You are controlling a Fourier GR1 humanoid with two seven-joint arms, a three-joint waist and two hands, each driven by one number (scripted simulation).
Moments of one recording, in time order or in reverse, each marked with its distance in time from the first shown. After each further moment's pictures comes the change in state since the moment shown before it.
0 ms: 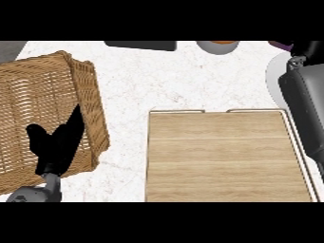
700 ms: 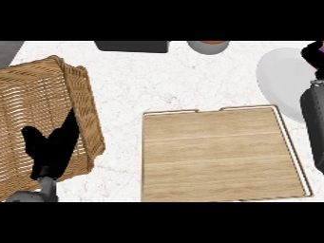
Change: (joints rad) left arm 0.033 -0.002 0.028 0.000 -0.004 0.005 0.013; right arm 0.111 0.013 -0.296 0.103 0.351 -0.265 0.007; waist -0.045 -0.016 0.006
